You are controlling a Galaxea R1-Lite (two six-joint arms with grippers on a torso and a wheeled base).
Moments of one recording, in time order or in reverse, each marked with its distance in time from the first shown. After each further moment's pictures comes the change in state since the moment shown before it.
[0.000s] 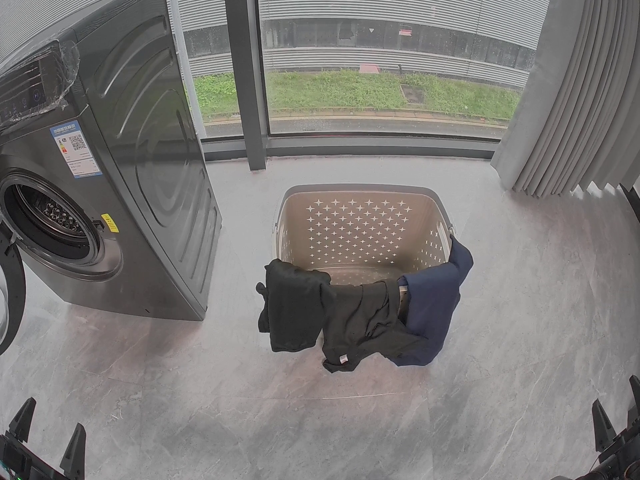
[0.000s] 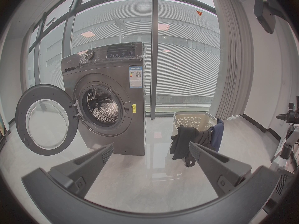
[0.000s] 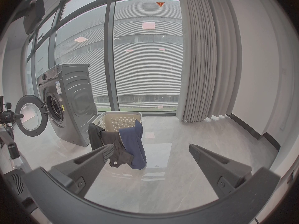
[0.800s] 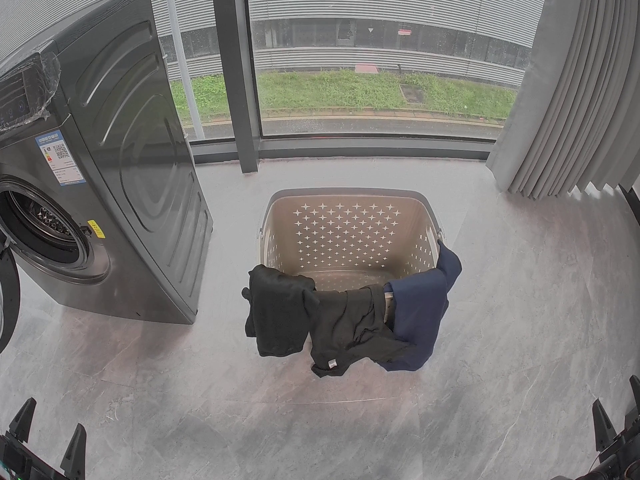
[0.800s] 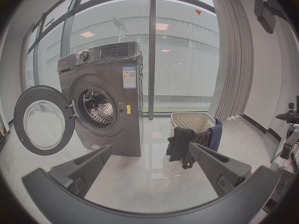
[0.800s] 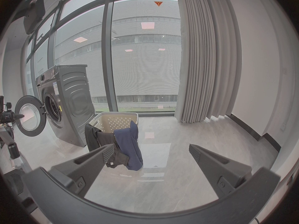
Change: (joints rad) left arm 0.000 0.000 0.000 0.000 0.000 0.000; right arm 0.000 0.000 0.000 0.000 -0.001 0.000
